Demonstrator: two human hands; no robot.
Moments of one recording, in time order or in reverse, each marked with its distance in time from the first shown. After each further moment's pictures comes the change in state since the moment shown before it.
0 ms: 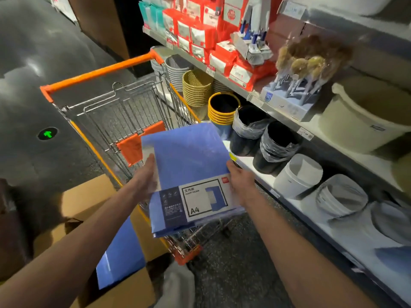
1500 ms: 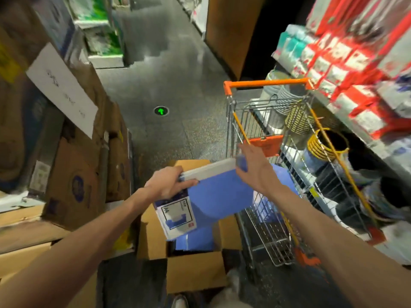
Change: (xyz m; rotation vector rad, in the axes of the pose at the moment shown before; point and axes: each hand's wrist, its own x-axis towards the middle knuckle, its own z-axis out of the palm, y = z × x) left_hand -0.194 -0.012 -0.419 1.304 0.272 0.425; right_hand -0.252 -0.051 0.330 -0.943 -0.507 -1.034
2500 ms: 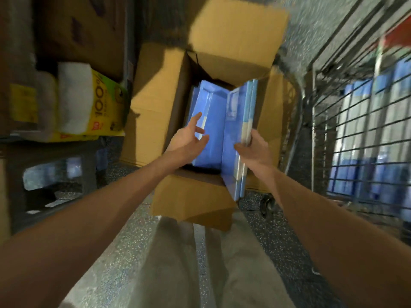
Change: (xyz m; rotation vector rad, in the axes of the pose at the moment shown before) left_hand 0.147 -0.135 0.415 -0.620 -0.083 -0.692; right_hand 0.079 0.258 0.469 0.436 -0.521 0.594
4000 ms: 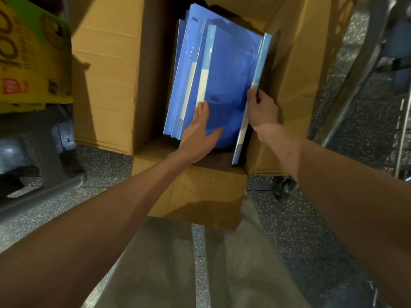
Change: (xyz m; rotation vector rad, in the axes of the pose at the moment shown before) left_hand 0.070 -0.119 0.159 0.029 -0.173 -0.004; right_hand 0.129 0.100 0.078 -0.025 0.067 0.113
